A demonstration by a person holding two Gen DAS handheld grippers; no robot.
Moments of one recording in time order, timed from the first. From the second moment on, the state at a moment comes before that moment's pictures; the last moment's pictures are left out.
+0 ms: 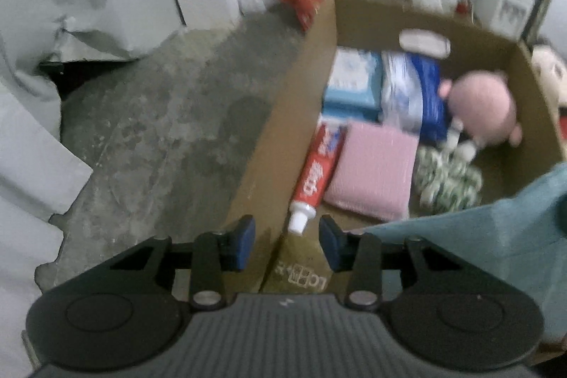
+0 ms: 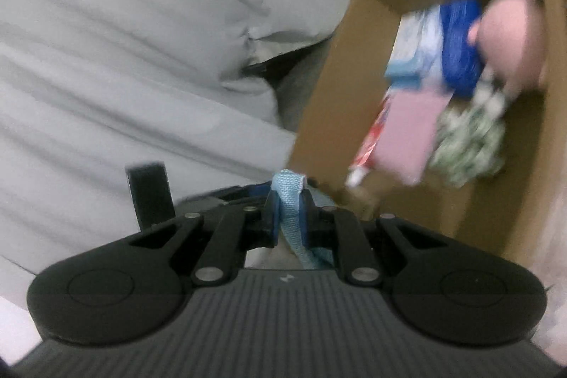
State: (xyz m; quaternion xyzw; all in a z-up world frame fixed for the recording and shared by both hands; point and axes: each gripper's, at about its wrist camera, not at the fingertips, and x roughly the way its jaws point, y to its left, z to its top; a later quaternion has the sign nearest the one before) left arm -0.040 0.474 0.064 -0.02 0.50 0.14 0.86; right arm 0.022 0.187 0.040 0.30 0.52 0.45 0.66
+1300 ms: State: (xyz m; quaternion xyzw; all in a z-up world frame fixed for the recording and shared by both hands) left arm 0.050 0.342 -0.020 0.01 0.60 -0.05 0.80; right arm 0.022 0.065 0.121 -0.10 0.38 0.36 0.85
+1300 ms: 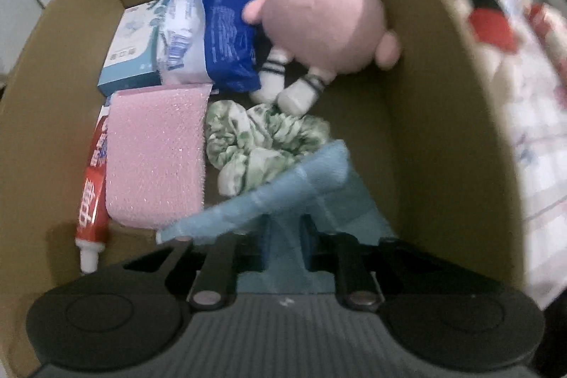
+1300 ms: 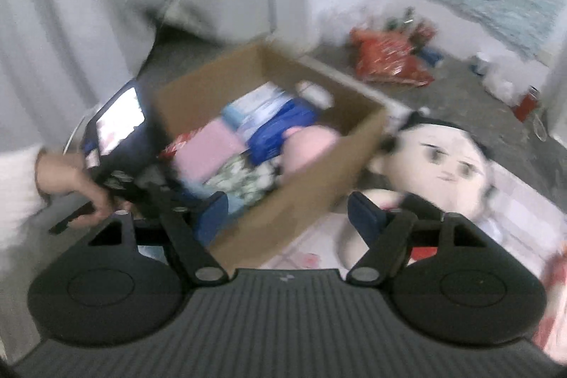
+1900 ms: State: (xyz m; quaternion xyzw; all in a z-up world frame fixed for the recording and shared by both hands) left arm 0.033 0.271 0.034 0.14 0.54 0.03 0.83; right arm 0.076 -0.150 -0.031 0.10 0.41 0.23 0.88
